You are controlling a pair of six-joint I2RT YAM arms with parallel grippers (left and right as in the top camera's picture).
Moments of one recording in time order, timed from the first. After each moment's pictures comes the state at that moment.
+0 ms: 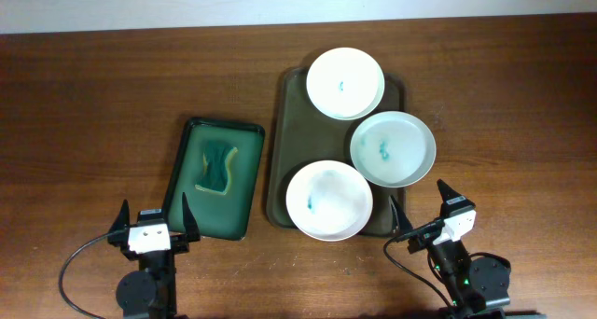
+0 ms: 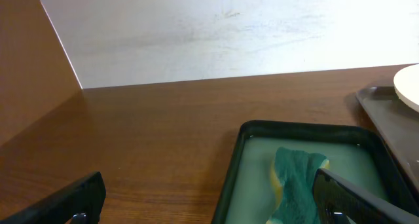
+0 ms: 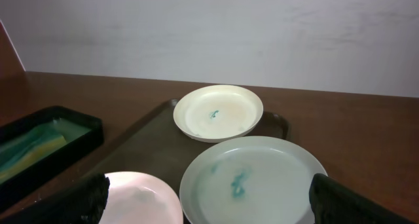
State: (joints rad) left arm 0.12 0.01 0.01 -0.08 -0.03 0.12; right arm 0.12 0.01 0.01 -0.06 -0.18 0.05
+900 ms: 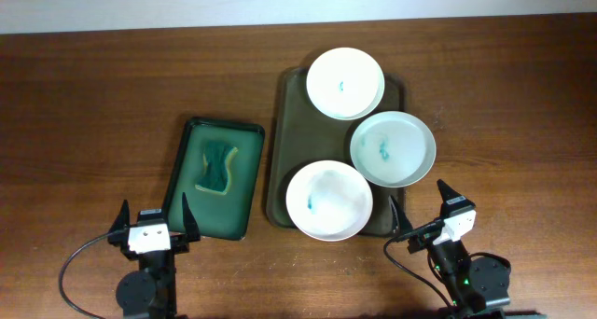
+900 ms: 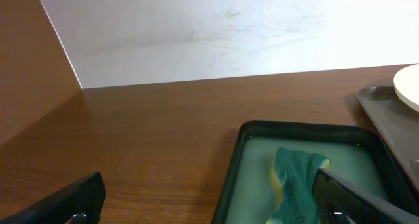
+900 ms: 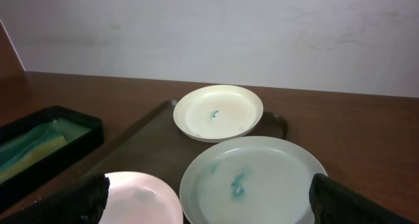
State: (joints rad) left arm 0.12 0.01 0.01 -0.08 -0.03 0.12; right arm 0.12 0.01 0.01 -0.06 -0.18 0.05
